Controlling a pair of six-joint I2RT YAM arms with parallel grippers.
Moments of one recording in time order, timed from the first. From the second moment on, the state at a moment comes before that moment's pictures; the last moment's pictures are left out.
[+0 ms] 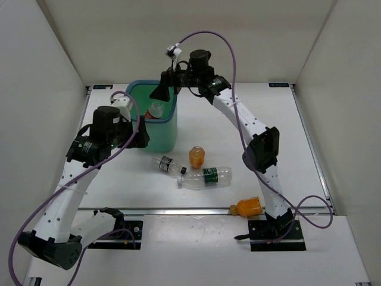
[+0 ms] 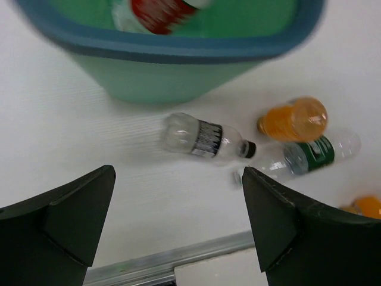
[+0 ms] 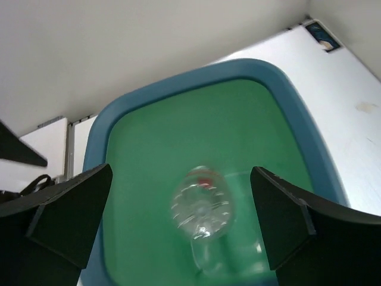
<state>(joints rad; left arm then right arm) -0.30 1.01 1.24 -0.88 -0.02 -0.26 0.60 2.29 2.41 -0.31 -0.79 0.15</state>
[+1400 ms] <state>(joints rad) -0.83 1.83 1.44 -0.65 -0.01 -0.21 -0.03 1.07 1.00 -0.39 -0.41 0.33</state>
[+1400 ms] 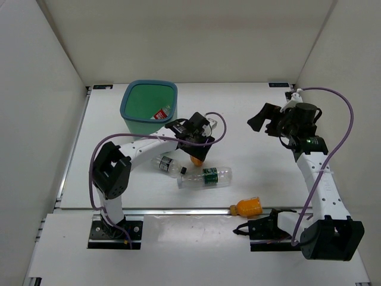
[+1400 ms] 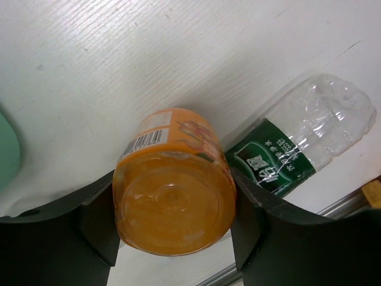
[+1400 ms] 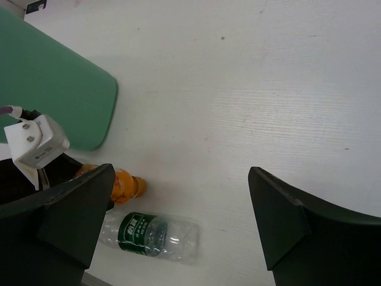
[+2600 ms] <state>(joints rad) -0.36 1.64 1.70 -0.73 -0.37 -0.29 0.79 1.56 1.16 -0.78 -0.23 -0.50</state>
